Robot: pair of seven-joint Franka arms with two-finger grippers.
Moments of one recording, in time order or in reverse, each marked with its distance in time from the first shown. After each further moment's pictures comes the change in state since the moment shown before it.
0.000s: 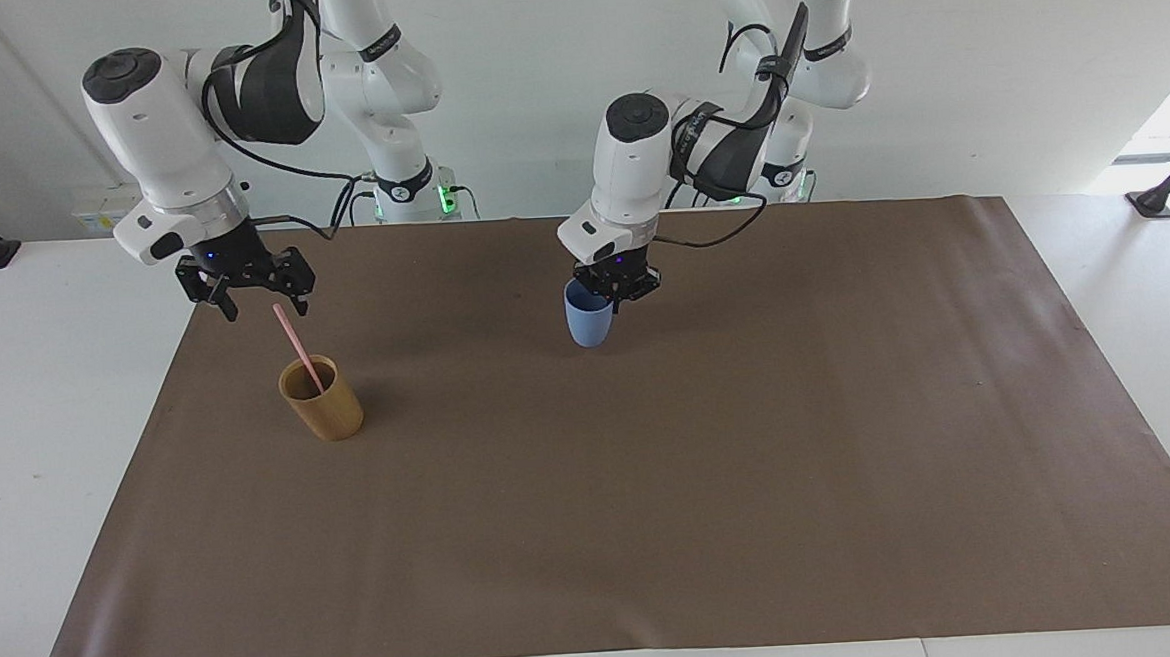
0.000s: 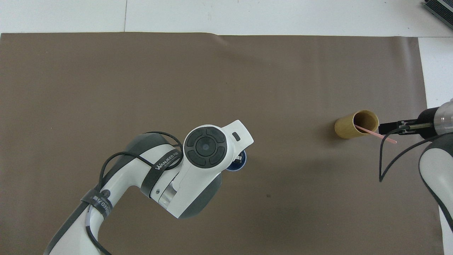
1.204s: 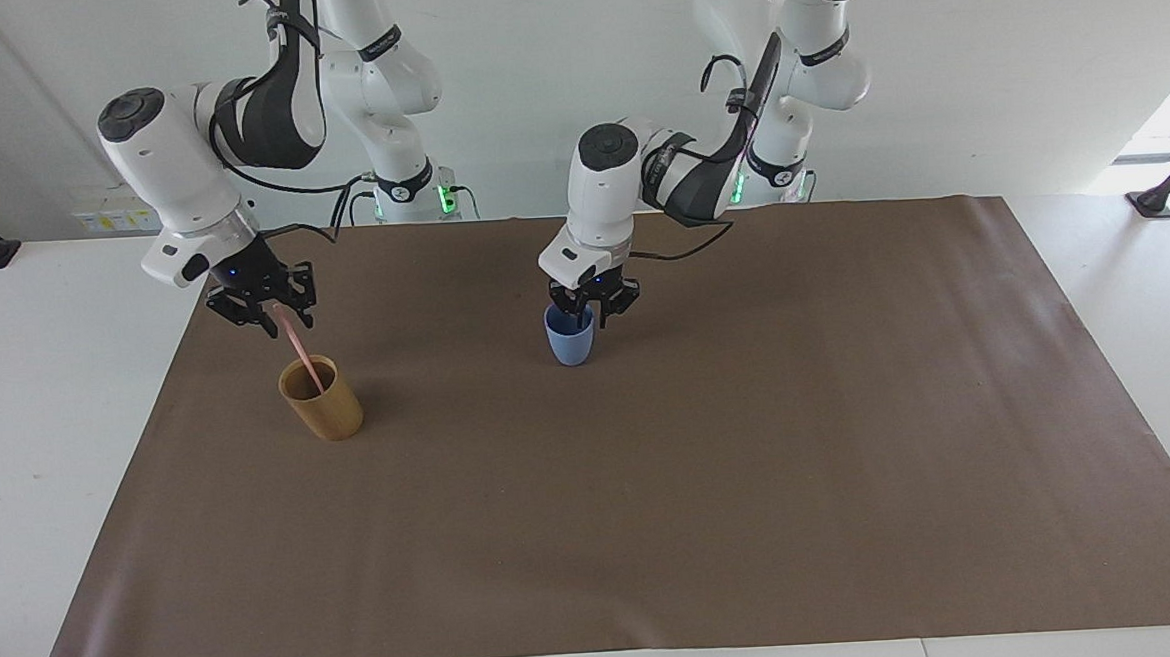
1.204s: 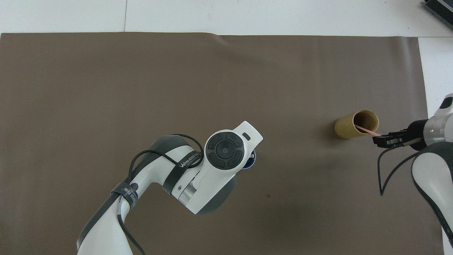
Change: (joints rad) left arm -0.046 0.086 0.002 0.027 0.000 0.060 -0.209; right arm -0.024 -0.016 0.000 -0.096 0.107 0.063 -0.220
